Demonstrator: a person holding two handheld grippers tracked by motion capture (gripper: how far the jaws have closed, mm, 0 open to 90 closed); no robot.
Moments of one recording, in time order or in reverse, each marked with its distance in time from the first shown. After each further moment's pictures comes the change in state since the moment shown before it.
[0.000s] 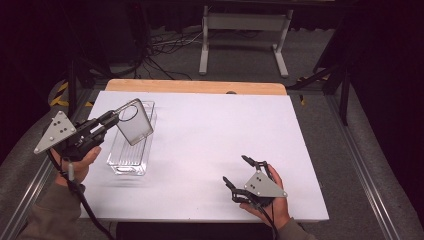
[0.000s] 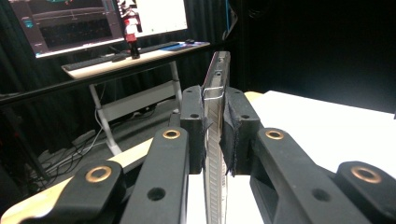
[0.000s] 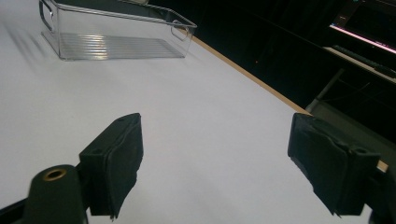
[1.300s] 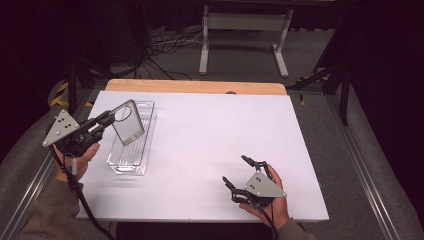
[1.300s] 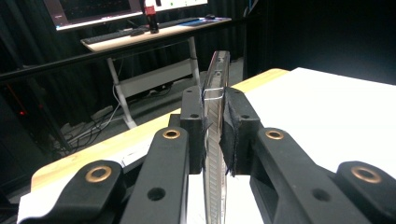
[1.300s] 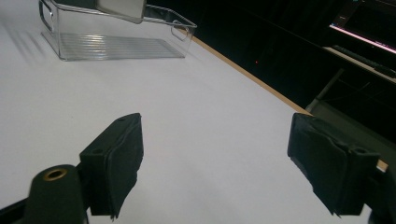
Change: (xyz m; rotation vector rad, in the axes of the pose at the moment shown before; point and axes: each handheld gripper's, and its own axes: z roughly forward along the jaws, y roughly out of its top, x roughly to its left) left arm 0.023 -0.027 0.010 0.093 0.067 -0.020; right arm 0.001 0.000 0.001 -0.001 -0.002 0.000
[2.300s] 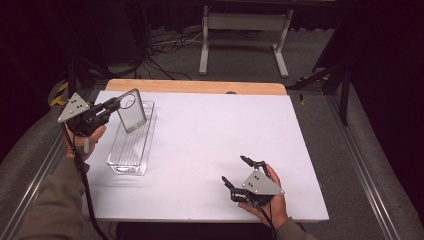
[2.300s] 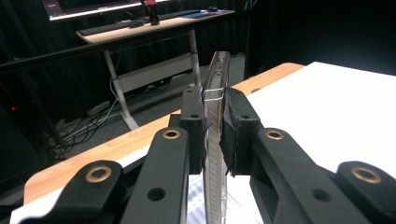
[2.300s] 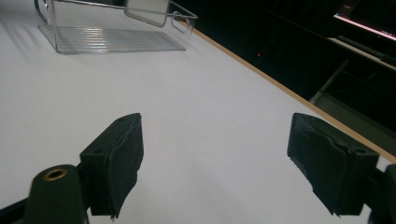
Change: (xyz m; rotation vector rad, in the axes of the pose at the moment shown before) left arm 0.049 -0.009 0.056 0.019 -0.027 -0.004; right arm 0.000 -0.003 0.006 0.027 0.006 0.018
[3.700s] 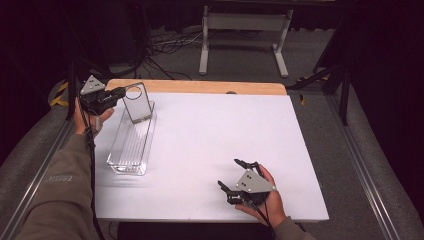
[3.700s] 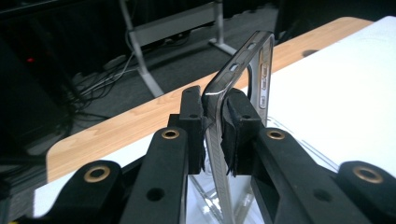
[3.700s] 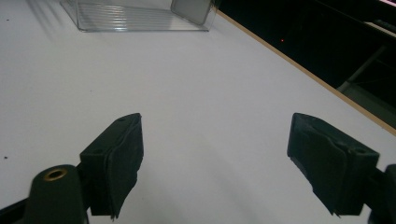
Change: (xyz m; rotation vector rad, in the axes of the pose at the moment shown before) left arm 0.046 -0.001 0.062 0.215 0.096 -0.035; right arm 0.005 -0.003 0.012 0.066 0.087 -0.021
